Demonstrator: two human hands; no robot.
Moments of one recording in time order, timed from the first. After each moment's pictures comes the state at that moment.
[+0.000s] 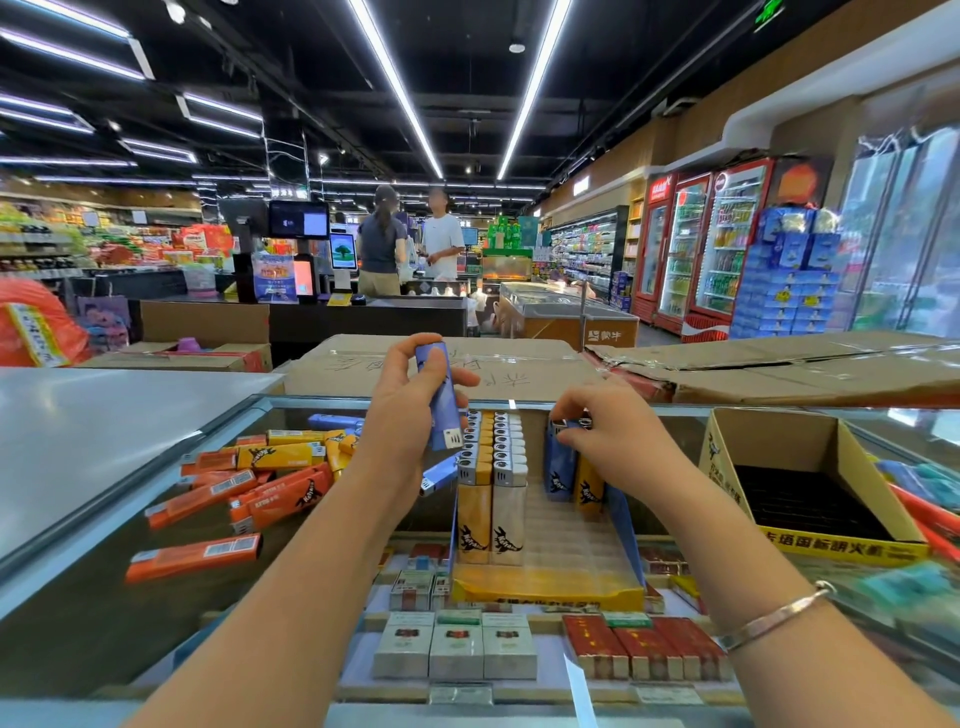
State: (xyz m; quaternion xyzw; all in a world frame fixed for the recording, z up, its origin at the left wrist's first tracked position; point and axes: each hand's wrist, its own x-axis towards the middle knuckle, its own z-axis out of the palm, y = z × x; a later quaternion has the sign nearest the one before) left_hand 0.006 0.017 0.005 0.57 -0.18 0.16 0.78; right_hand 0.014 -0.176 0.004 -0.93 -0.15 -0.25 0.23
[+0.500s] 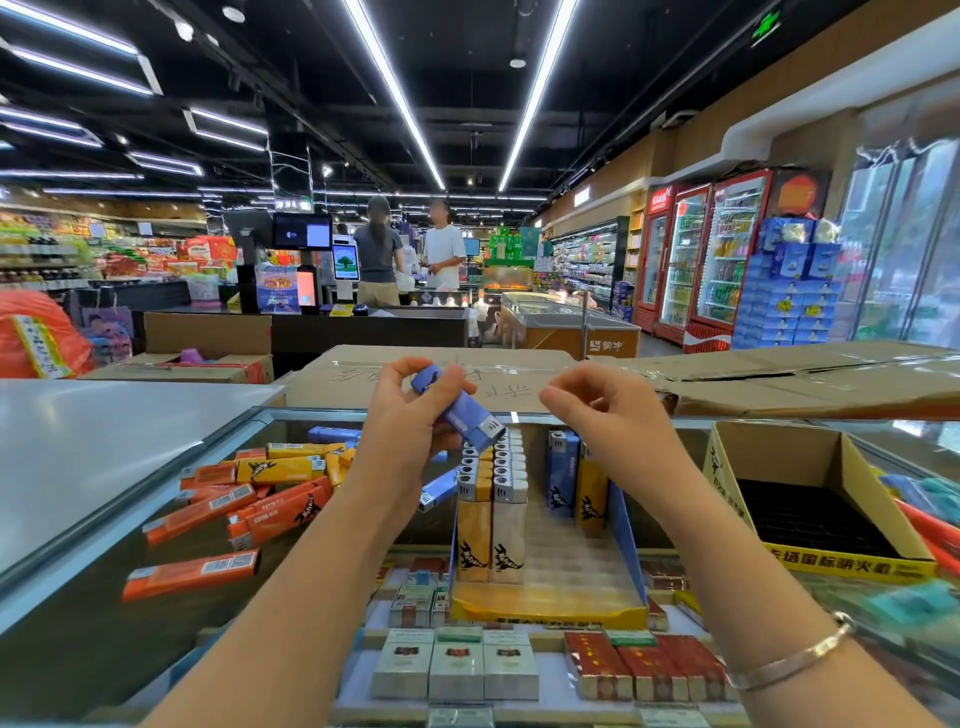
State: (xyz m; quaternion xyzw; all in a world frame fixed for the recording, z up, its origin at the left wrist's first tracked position) left_hand 0.007 0.018 0.006 0.58 -0.17 0.16 0.78; right_hand -0.010 -0.164 0.021 -0.82 -0.23 -0.28 0.45
